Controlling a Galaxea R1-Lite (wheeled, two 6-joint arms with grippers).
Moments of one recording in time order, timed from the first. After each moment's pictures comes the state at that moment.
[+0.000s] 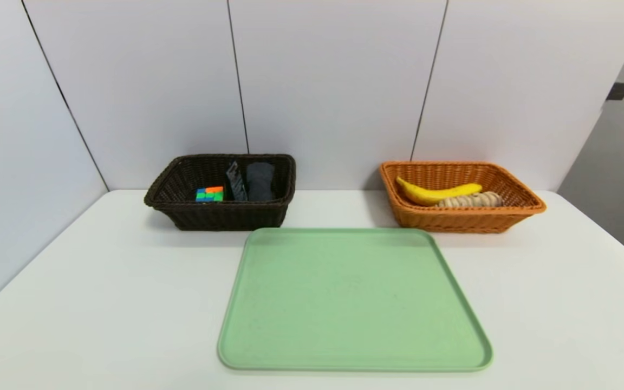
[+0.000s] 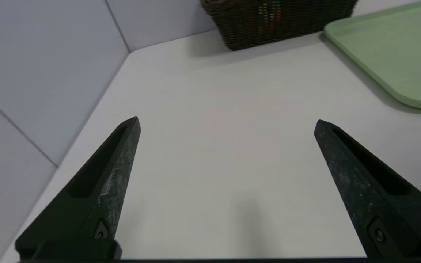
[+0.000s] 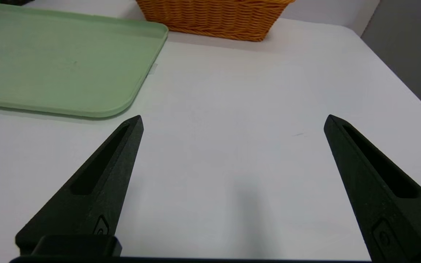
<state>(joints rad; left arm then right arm) 0.00 0.00 -0.01 -0.06 -0.03 0.20 0.00 0.00 -0.02 0.04 0.04 -0.10</state>
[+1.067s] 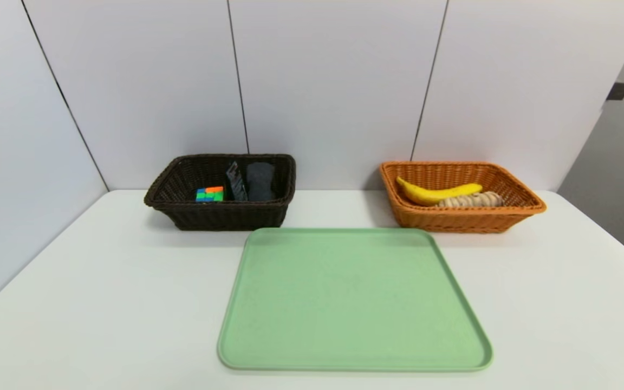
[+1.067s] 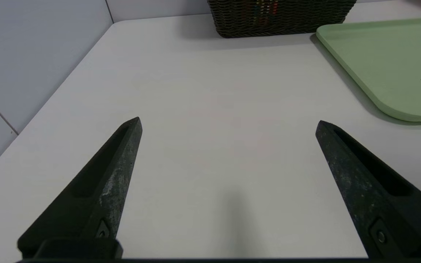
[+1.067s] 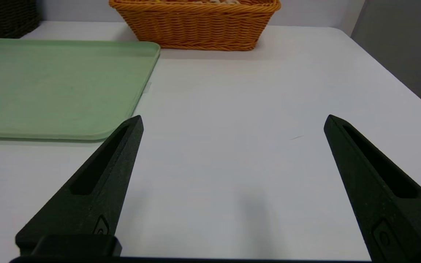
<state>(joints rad) 0.00 0.00 0.00 -0.03 -0.02 0.04 0.00 0.00 0.00 -0.01 0.00 -0.02</state>
